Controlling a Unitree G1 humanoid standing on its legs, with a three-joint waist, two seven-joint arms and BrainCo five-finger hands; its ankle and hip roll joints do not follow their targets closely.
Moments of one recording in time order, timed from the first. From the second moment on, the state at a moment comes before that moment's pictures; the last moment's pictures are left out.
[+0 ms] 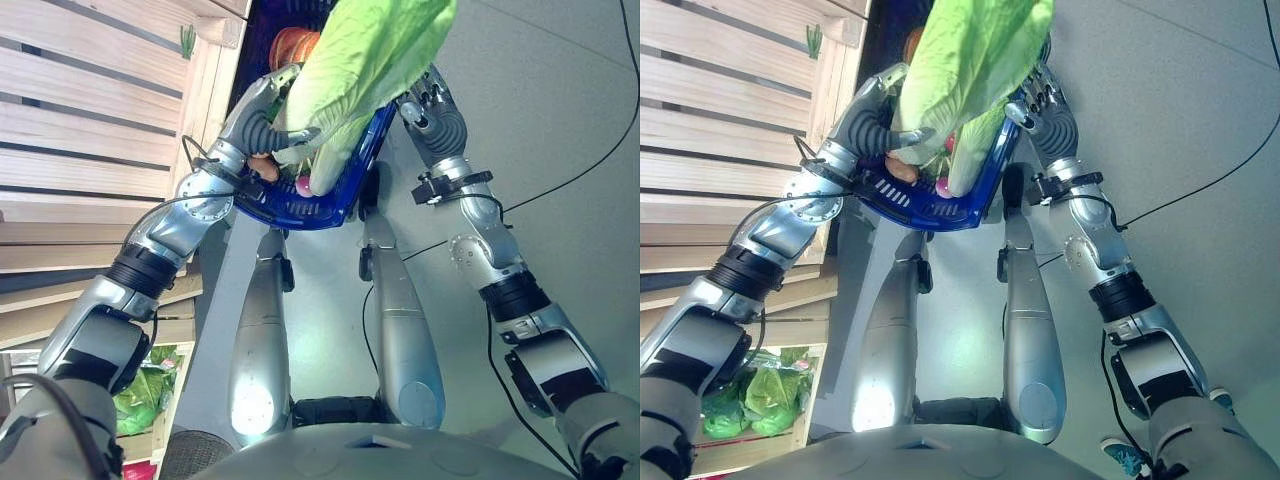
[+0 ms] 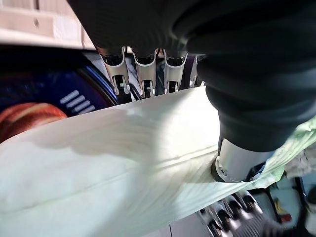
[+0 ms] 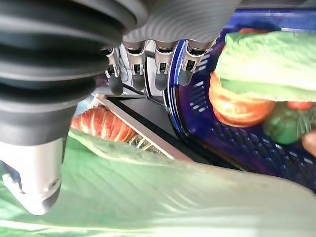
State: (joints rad) left arm -0.73 0.66 -0.51 0.25 0.00 -0.36 0.15; right arm -0.60 -0.46 0.34 0.18 0.77 -0.23 0.04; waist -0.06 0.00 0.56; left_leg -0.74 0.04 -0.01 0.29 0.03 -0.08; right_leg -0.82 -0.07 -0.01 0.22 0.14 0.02
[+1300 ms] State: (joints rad) left arm -0.84 0.69 -0.65 0.23 0.00 -0.22 0.03; right arm -0.64 -0.59 0.45 0.12 0.92 -0.16 0.09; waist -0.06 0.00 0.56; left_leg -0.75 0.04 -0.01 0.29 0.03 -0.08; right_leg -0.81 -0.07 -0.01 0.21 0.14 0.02
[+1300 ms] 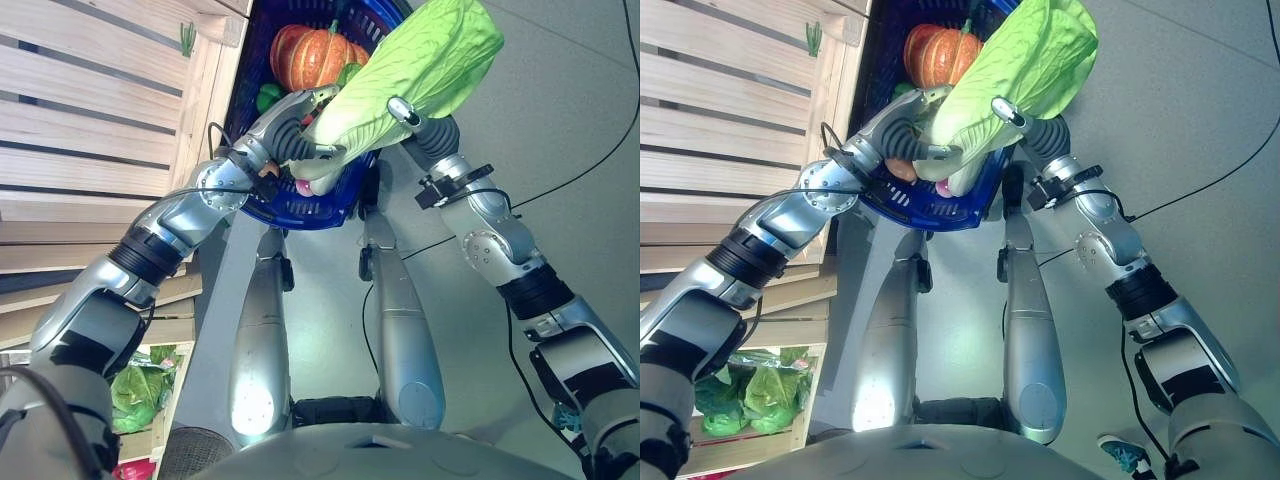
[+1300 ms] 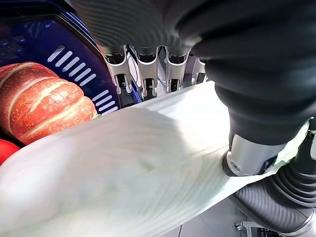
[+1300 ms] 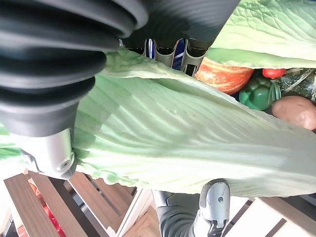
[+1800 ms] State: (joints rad) left arm -0.77 0.67 -0.63 0.23 -0.09 -0.21 0.18; right arm -0.64 -0.57 0.47 0.11 0.92 -0.21 0.11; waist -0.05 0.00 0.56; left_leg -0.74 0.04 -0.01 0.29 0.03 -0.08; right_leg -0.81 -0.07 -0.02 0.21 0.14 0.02
